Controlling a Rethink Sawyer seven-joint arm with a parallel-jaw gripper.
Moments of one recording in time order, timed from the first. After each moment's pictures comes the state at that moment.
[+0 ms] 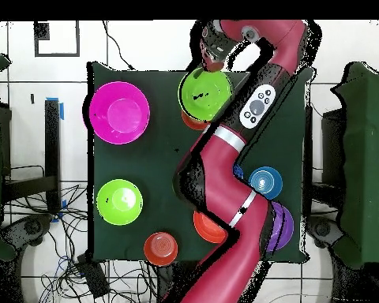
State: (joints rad) arm -0.67 0.25 2.87 0.17 -2.69 2.12 2.65
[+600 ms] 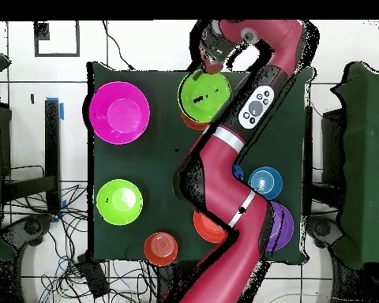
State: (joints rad) arm -0.67 0.26 2.87 0.17 -2.70 2.12 2.65
